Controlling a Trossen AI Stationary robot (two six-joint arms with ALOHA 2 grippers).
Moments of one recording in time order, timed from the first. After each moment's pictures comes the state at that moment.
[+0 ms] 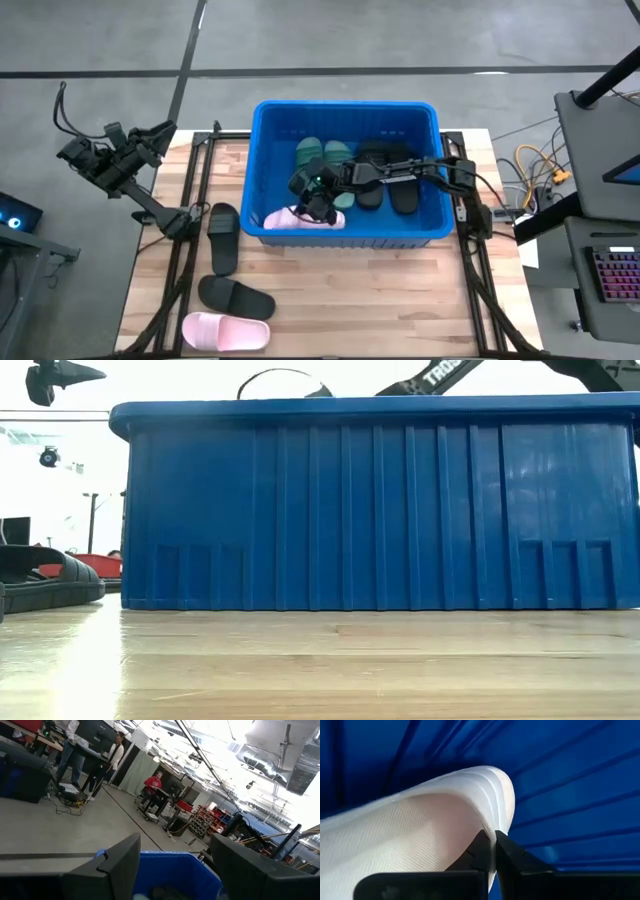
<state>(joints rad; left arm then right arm) -0.61 0.07 0.73 -0.02 -1.36 0.06 -0.19 2.08 1.46 -0.08 -0.45 -1.21</state>
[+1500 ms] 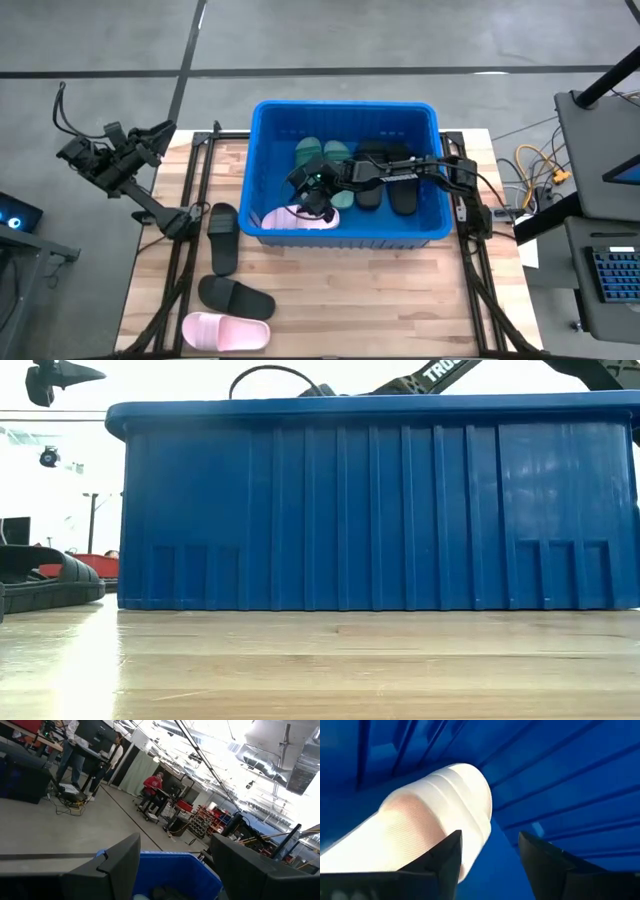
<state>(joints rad) -0.61 0.06 0.73 -0.02 -1.36 0.07 -0.19 2.06 1.48 -0.09 -0.36 -1.10</state>
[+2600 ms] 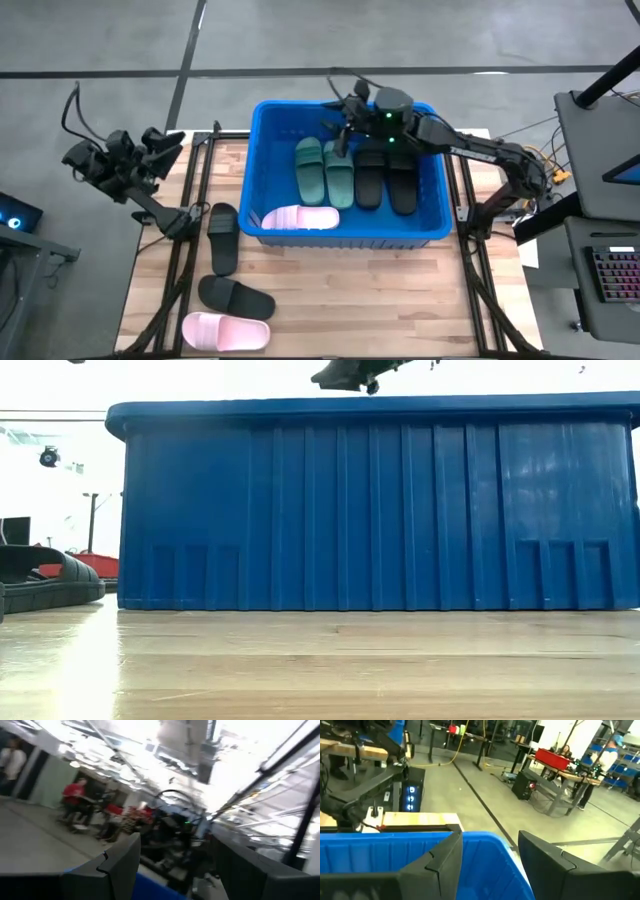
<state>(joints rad) -0.61 0.26 0.75 0.11 -0.92 0.05 -0.35 1.56 1.49 -0.05 0.04 -0.26</state>
